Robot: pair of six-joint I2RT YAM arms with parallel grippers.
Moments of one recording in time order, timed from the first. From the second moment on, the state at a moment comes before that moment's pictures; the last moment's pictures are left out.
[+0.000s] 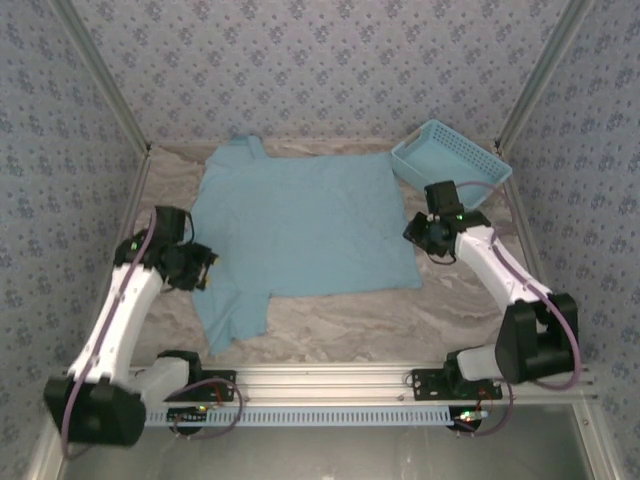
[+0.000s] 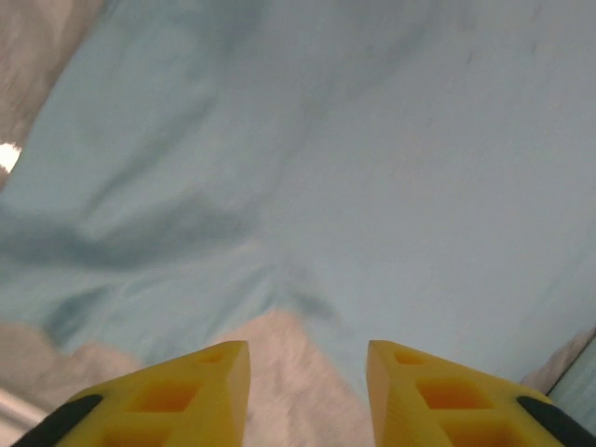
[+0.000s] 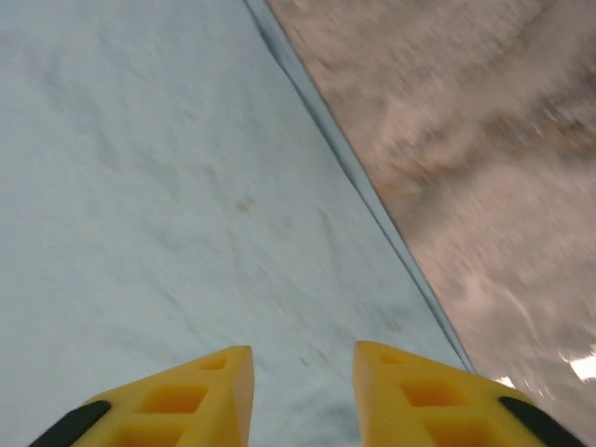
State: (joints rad) left arm -0.07 1.11 0.97 -1.05 0.18 -1.26; right arm 0.20 1.41 1.03 -0.66 -0.04 0.70
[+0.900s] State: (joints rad) left arm 0.30 1.99 1.32 -0.60 0.31 -1.07; right arm -0.04 2.25 1.70 -0.25 -0.13 0.85
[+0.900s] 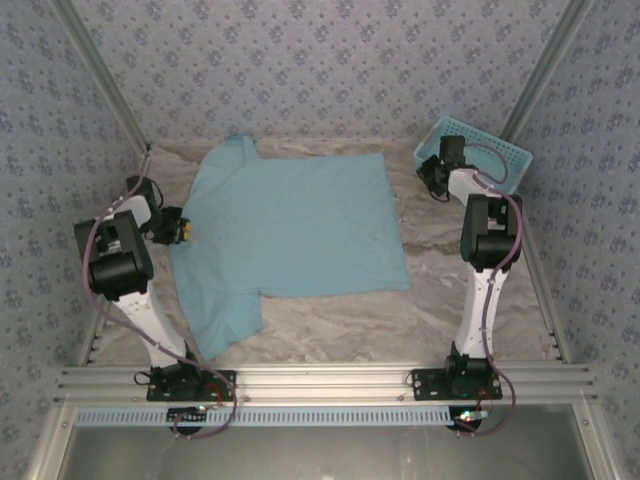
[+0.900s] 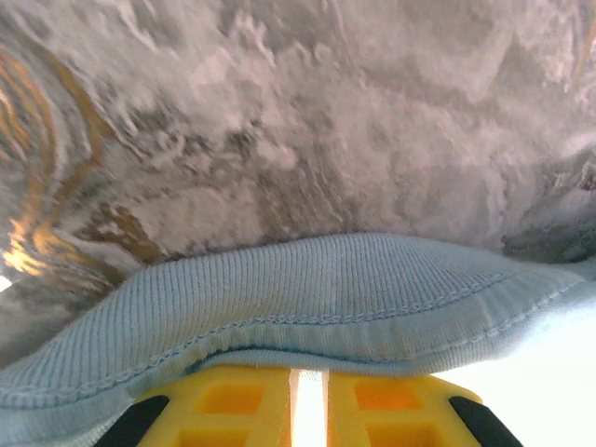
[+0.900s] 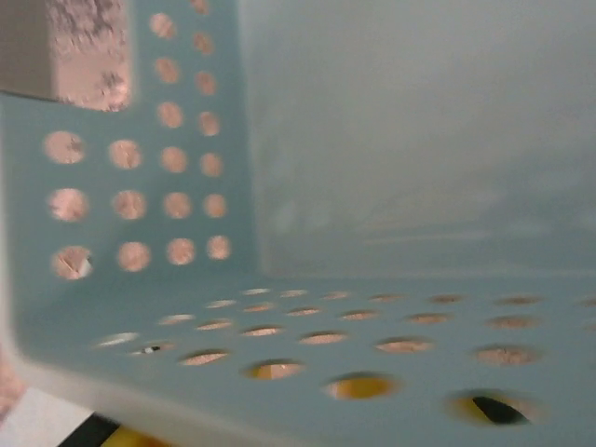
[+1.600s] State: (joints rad) left arm 0.10 1.29 0.86 -1.02 0.15 -1.00; right arm 0.19 1.53 0.99 -0.39 -0.19 0.96
